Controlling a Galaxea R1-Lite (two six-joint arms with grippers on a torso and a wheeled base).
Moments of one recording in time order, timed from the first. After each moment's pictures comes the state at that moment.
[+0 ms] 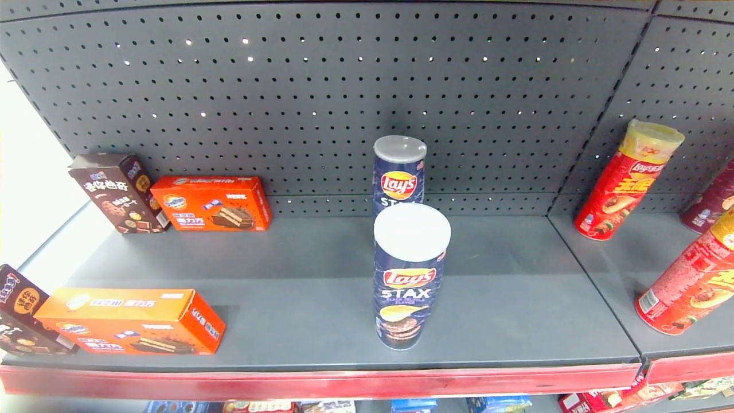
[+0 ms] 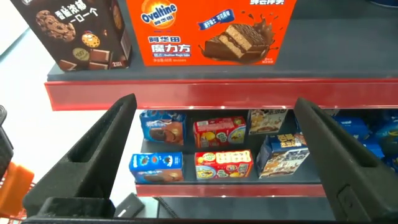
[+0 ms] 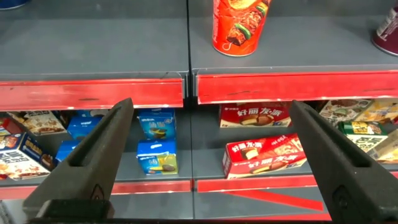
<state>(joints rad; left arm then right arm) 0.00 0.00 0.00 0.00 0.02 0.00 0.00 0.01 0.00 0.00 -0.03 0.00</state>
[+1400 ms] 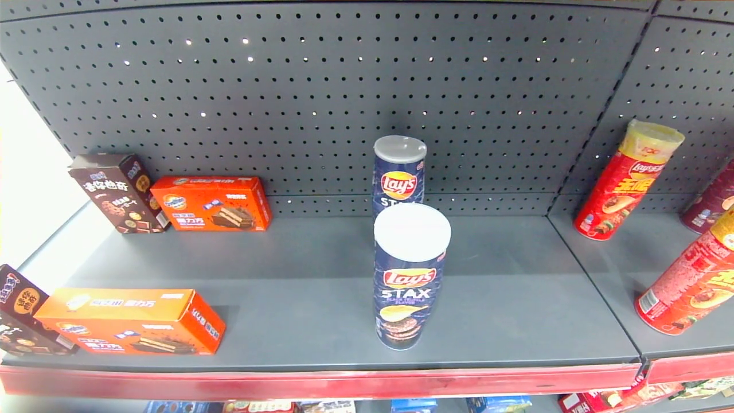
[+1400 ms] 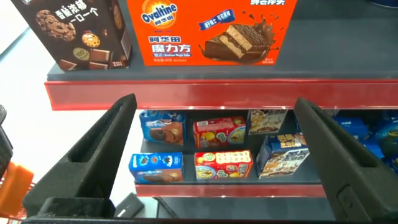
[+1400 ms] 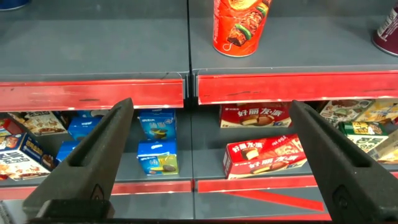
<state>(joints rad) 0.00 0.00 0.00 0.00 0.02 -0.01 0.00 0.01 0.00 0.00 -0.04 0.00</state>
